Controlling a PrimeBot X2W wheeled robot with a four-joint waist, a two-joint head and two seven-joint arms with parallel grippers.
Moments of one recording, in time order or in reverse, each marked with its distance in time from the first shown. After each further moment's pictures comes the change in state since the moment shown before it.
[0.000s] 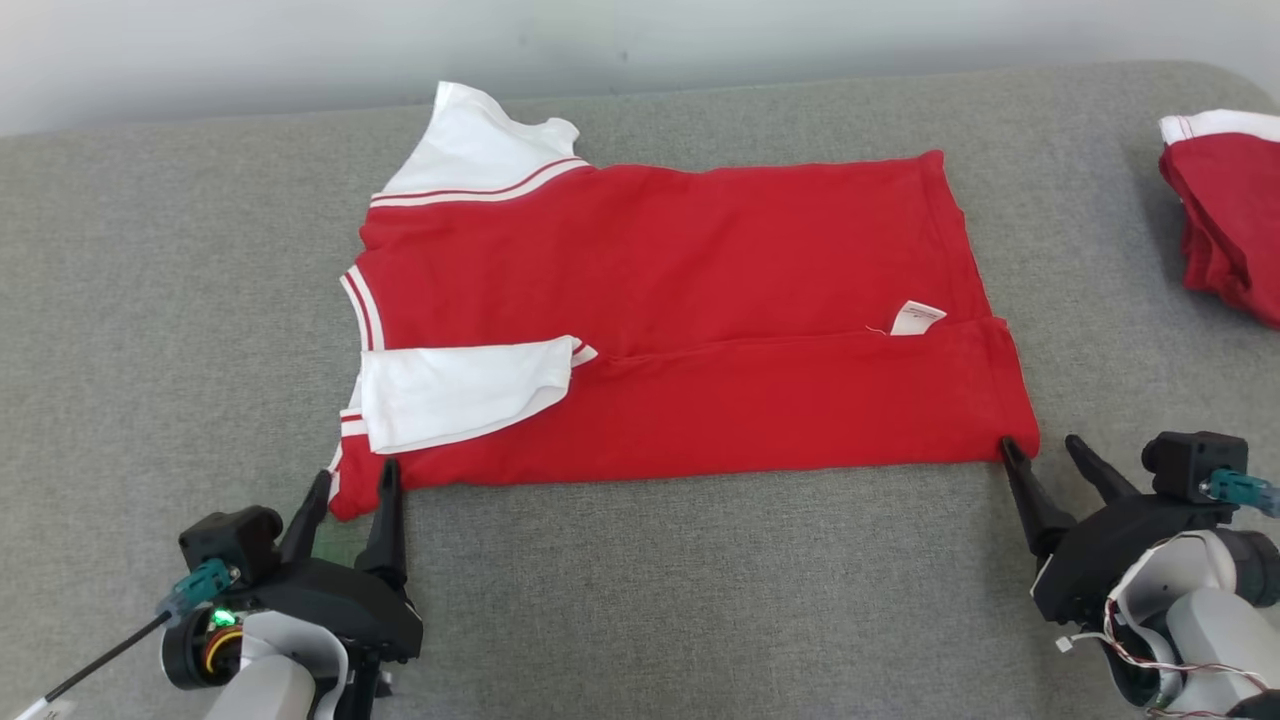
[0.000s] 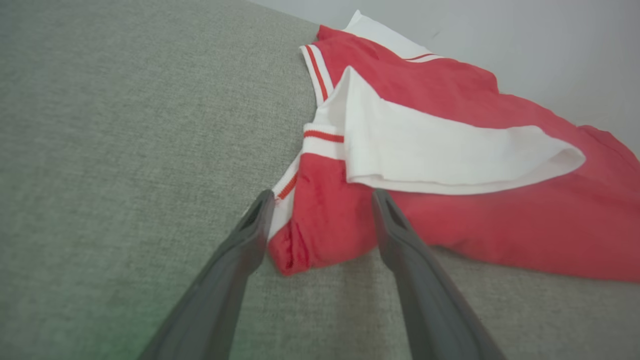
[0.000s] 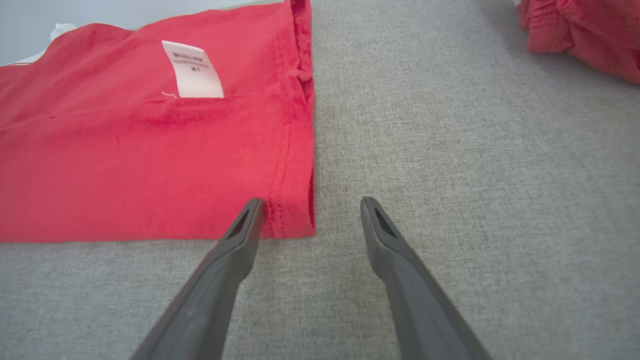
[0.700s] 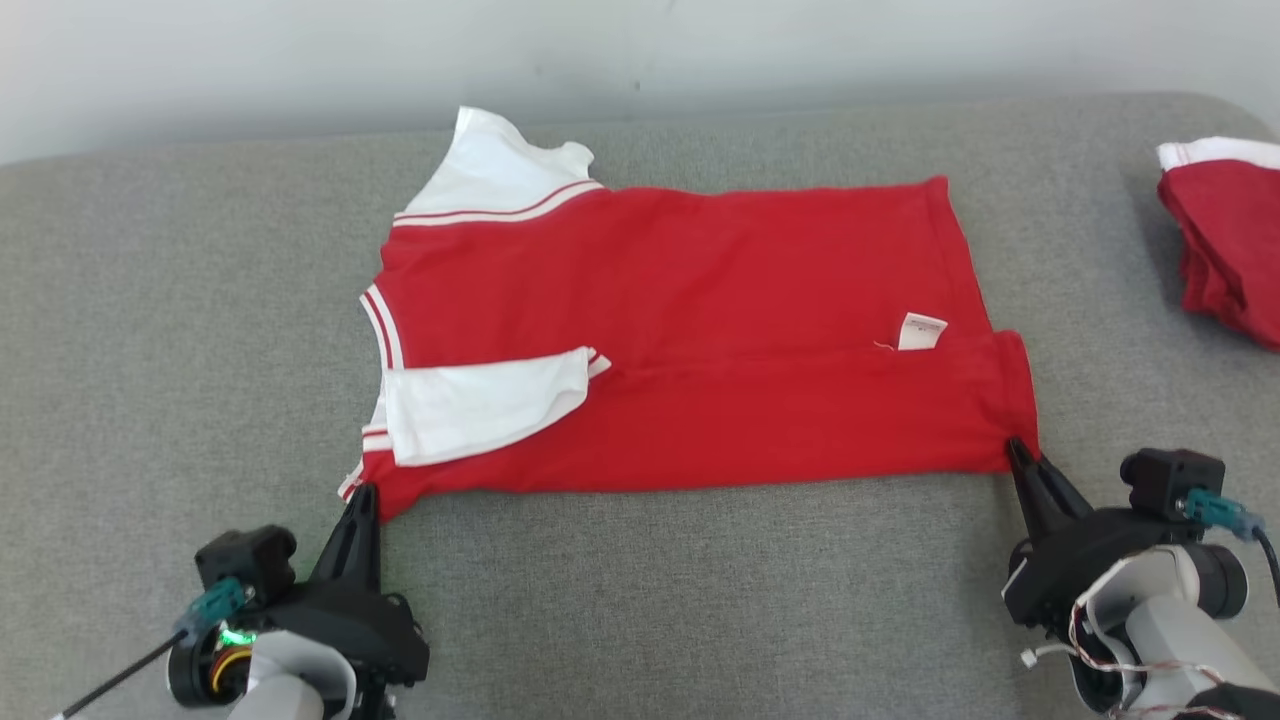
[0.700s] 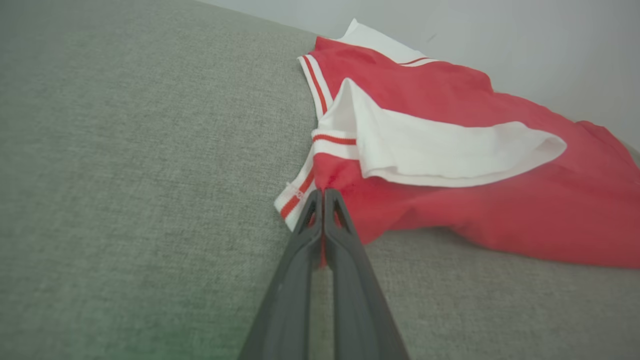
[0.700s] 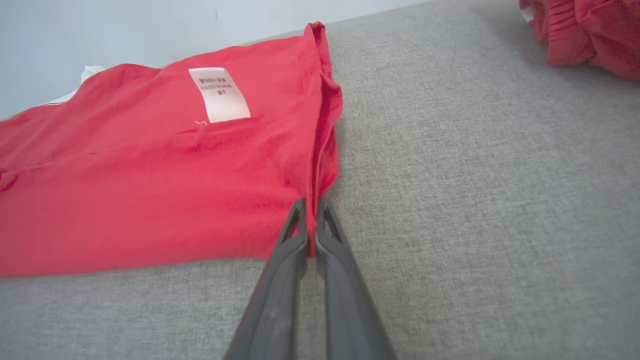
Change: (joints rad) left arm 0.000 -0.006 -0.028 0.034 0.021 0.000 -0.013; right arm -0.080 0.048 0.071 0.182 0.065 0.000 -0.164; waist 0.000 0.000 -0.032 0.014
